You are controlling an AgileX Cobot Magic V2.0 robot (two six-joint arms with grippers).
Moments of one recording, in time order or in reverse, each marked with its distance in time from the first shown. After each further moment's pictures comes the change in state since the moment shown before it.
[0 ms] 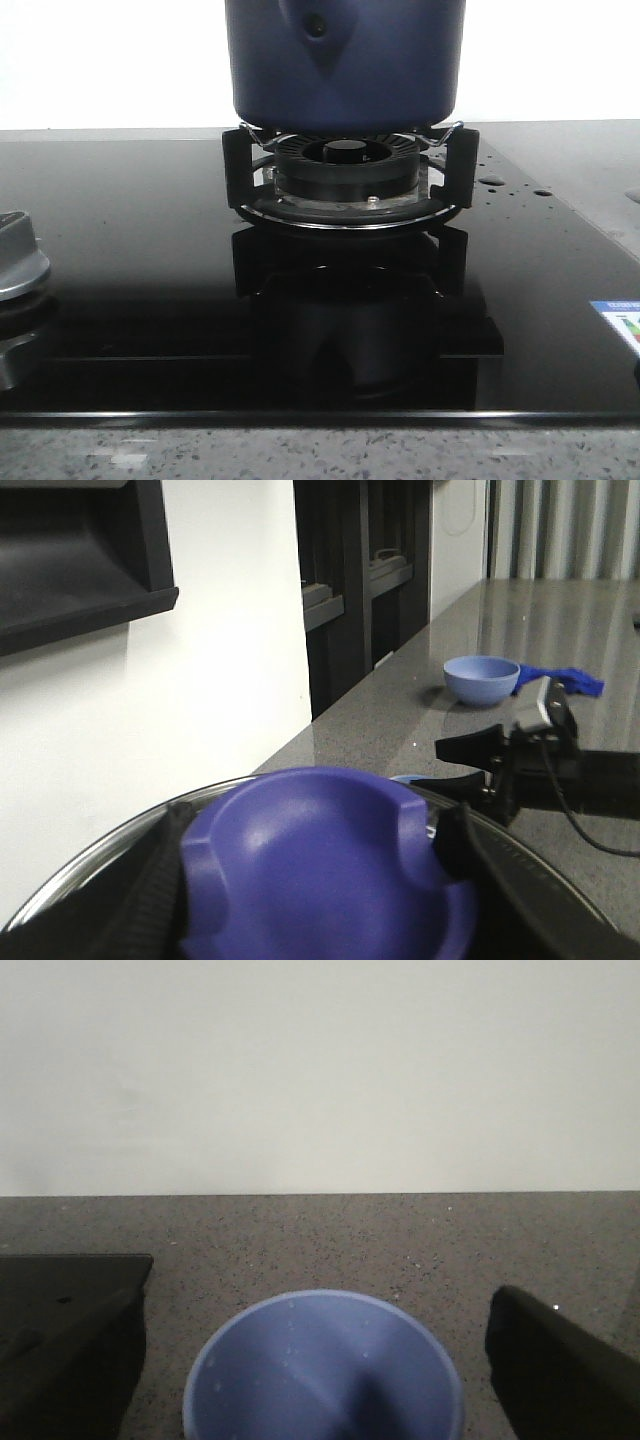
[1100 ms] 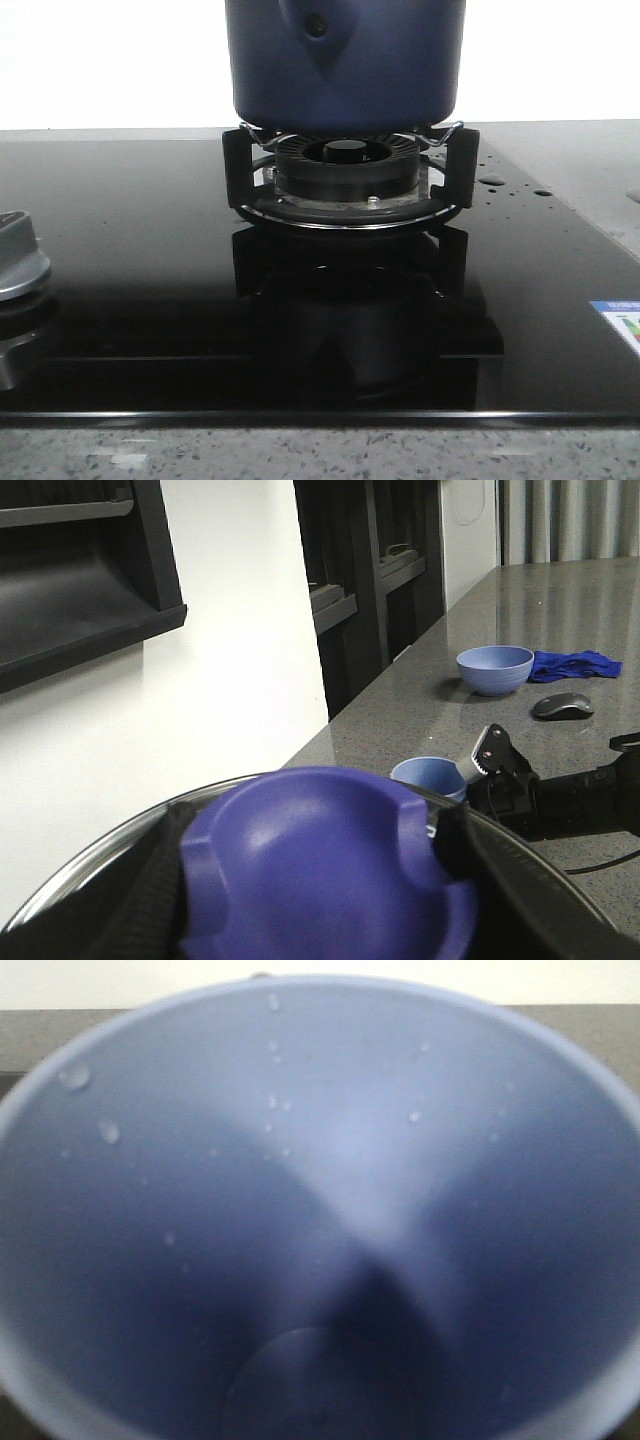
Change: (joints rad) left arm 0.022 -0.087 0.000 0.073 0.004 -0.015; right arm 0.000 0.286 0.000 -0.003 -0.014 -0.003
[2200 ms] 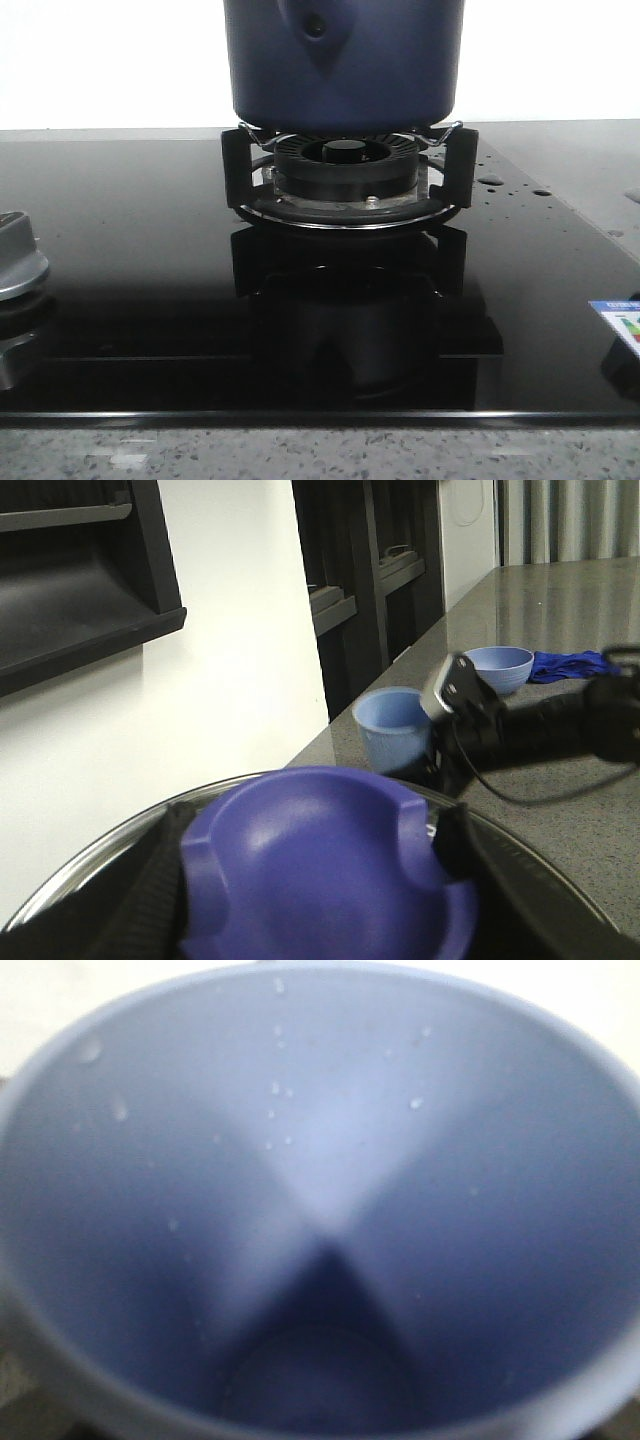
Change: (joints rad) left arm 0.000 0.000 0.000 -0.002 -0.002 0.007; right arm 0.000 -0.040 -0.245 -0.026 0.244 -0.143
